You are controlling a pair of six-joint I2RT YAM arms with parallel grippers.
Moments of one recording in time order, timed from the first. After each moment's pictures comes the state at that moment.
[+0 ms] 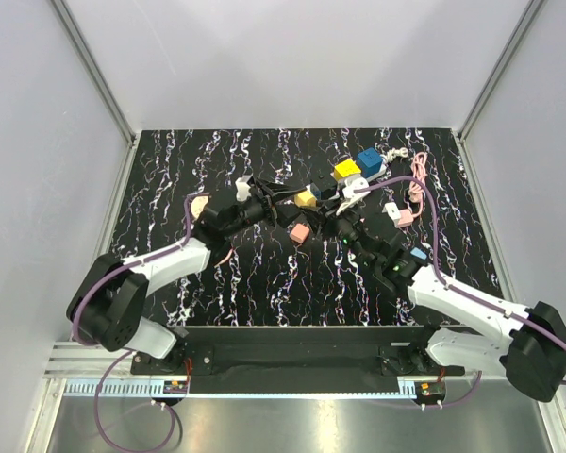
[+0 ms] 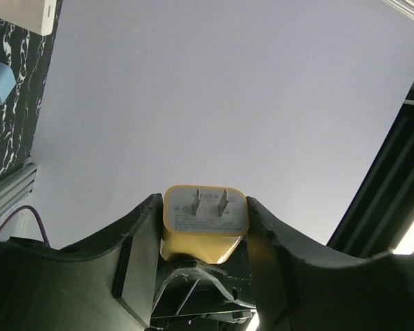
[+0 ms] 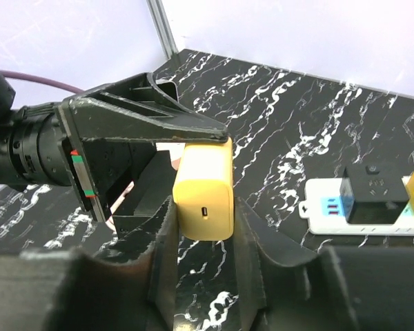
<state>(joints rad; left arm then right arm) -0.57 1.45 0.75 0.67 0.45 -1.97 0.80 1.10 0.69 0.45 0.13 0.19</state>
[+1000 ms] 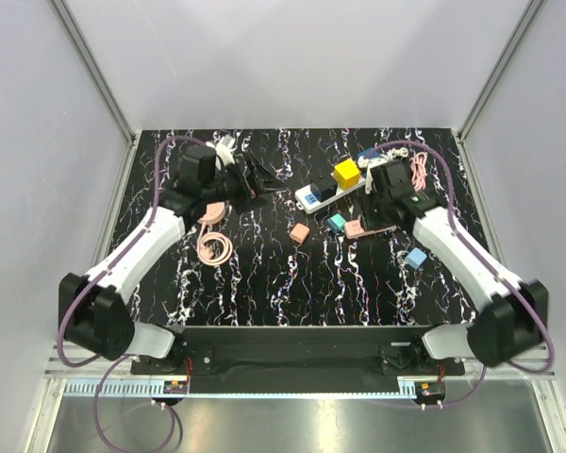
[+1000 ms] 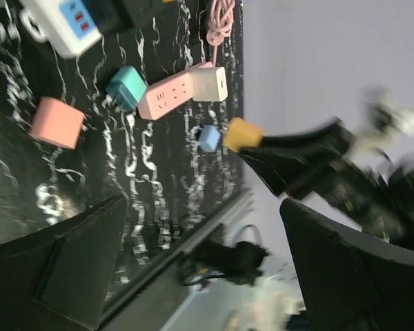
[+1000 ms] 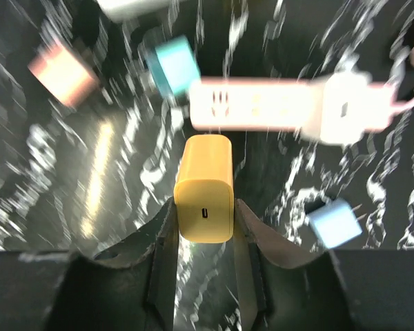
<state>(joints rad) -0.38 1.39 1.09 -0.17 0.55 -1.02 0.42 1.29 1.16 -0.69 0.10 0.12</state>
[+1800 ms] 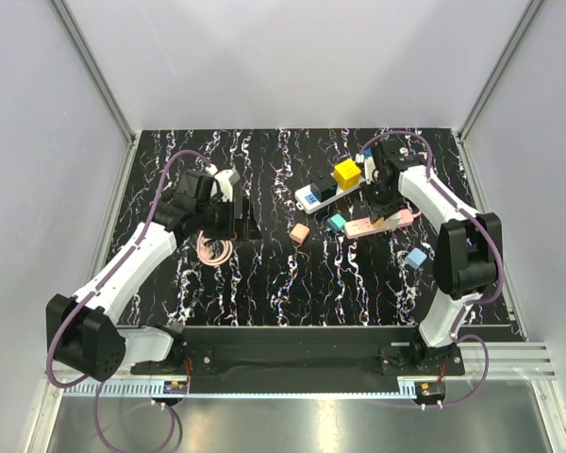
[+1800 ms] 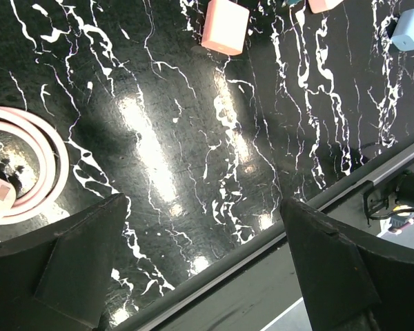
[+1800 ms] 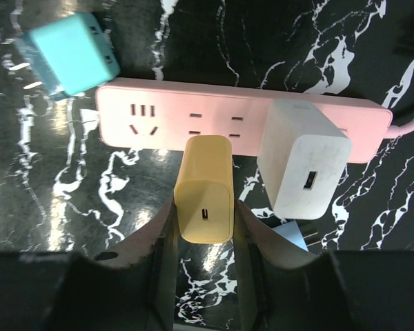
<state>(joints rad) -0.38 1.26 1.06 -0.66 0.36 -0.32 0.23 1.78 1.45 -0.89 0.00 -0.12</state>
